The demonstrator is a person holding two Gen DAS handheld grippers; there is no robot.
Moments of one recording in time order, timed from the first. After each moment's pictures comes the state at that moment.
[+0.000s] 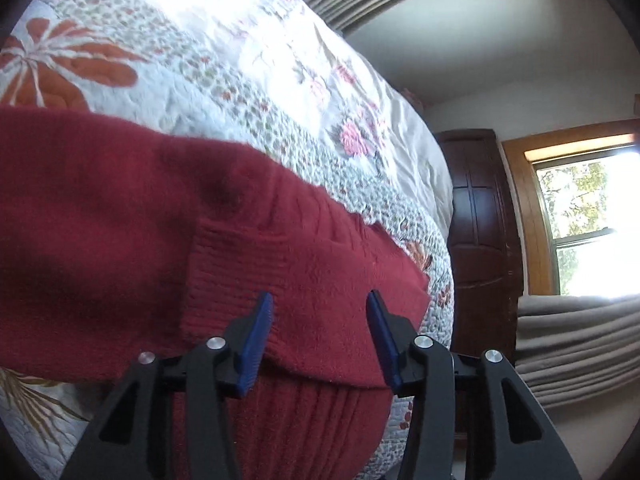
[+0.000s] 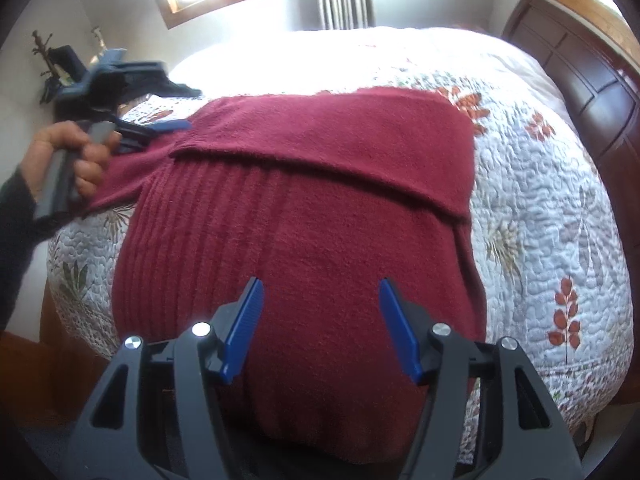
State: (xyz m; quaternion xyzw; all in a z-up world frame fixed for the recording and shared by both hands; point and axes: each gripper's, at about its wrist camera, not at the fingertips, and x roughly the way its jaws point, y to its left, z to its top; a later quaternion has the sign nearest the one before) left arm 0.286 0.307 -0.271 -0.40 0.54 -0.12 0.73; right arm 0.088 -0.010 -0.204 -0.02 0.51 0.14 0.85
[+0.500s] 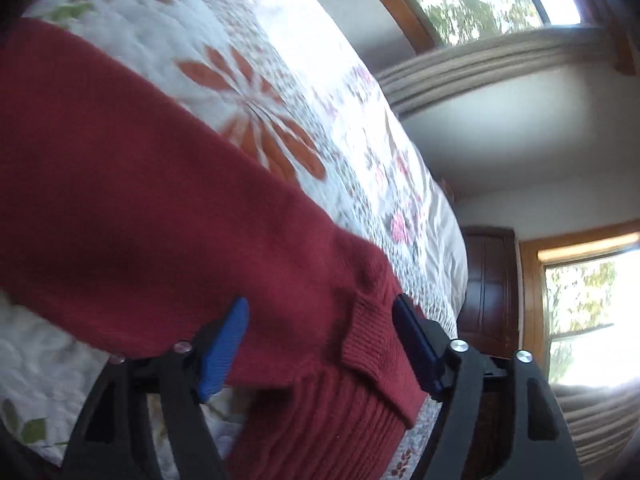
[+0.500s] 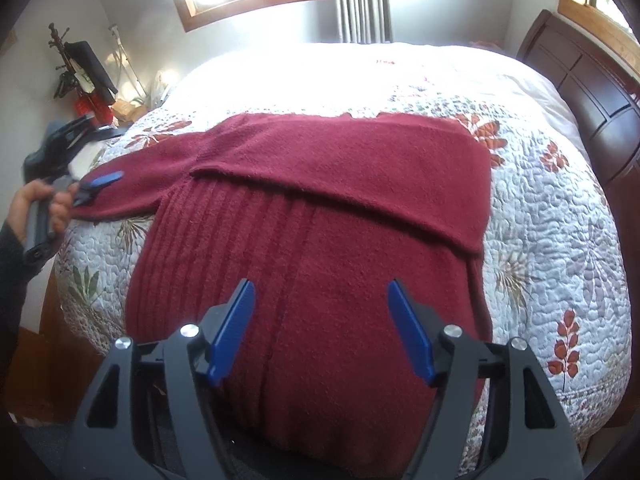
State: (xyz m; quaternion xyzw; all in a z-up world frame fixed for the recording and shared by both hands) left arm 0.154 0.503 -0.250 -0.51 0.39 0.03 0.76; right arm 0.104 0.008 -0.190 -0.02 0.50 0.16 0.85
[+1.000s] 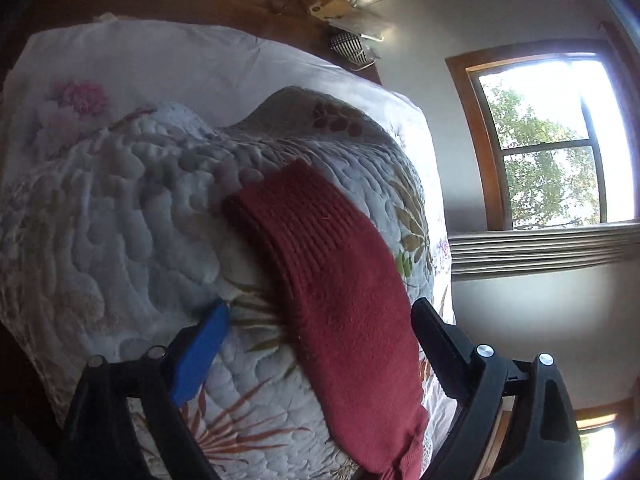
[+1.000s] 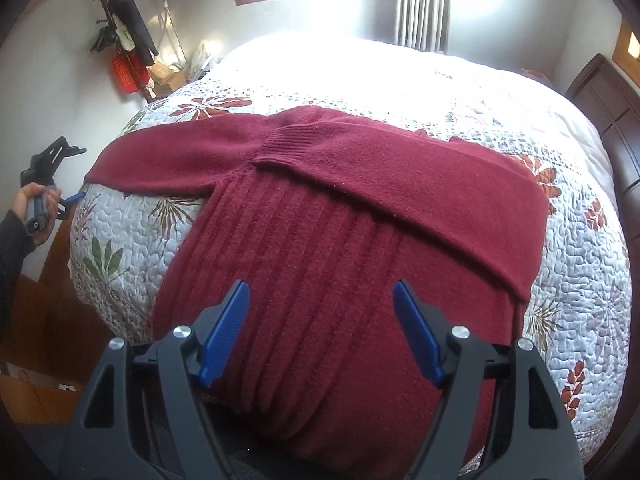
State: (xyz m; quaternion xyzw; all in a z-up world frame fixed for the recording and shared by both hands) left arm 0.024 0.696 -0.299 -0.62 0.29 0.22 0.69; right arm 0.109 0.082 -0.181 -0.08 0.50 0.22 0.83
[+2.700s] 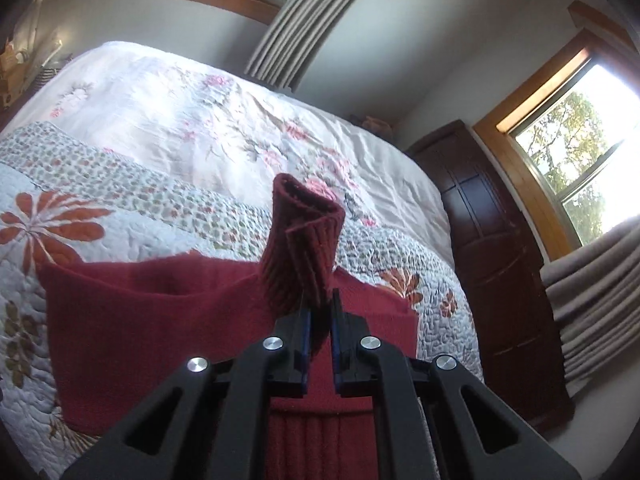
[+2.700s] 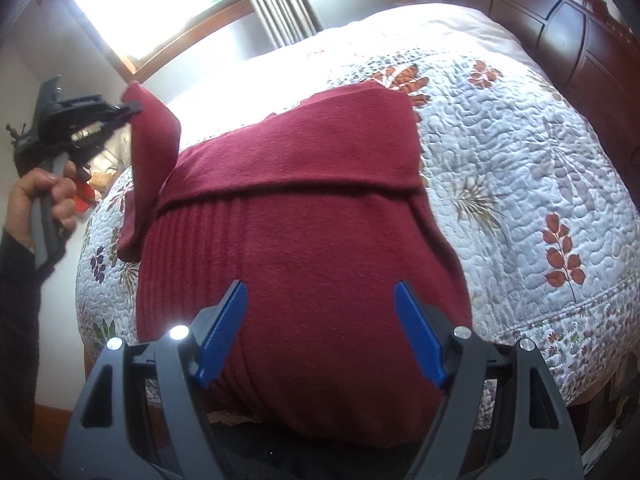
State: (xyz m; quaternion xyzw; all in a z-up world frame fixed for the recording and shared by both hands) left arm 0.277 0.251 -0.141 -0.25 0.45 -0.15 0.84; right arm 0.075 -0.085 -0.195 0.13 0.51 0.08 0.84
